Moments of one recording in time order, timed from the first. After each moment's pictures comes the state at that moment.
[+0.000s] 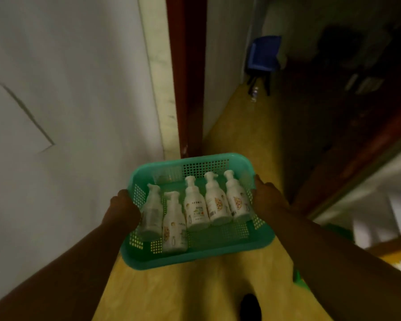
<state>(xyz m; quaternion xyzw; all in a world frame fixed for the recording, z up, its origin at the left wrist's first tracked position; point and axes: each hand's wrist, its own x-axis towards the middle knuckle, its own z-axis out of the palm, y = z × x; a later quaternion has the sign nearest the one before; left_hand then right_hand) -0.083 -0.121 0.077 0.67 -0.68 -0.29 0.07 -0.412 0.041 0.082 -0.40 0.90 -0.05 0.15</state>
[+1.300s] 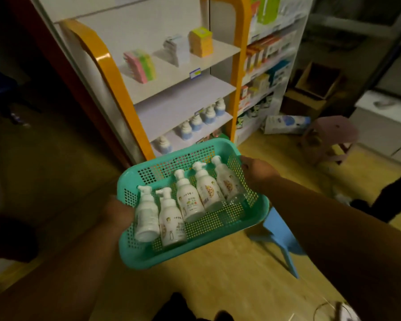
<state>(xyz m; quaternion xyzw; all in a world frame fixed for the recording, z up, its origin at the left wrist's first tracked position) -0.325 0.394 0.075 0.29 -0.91 -0.29 -0.08 -0.388 0.761 0.066 0.03 0.97 -0.22 0.10</state>
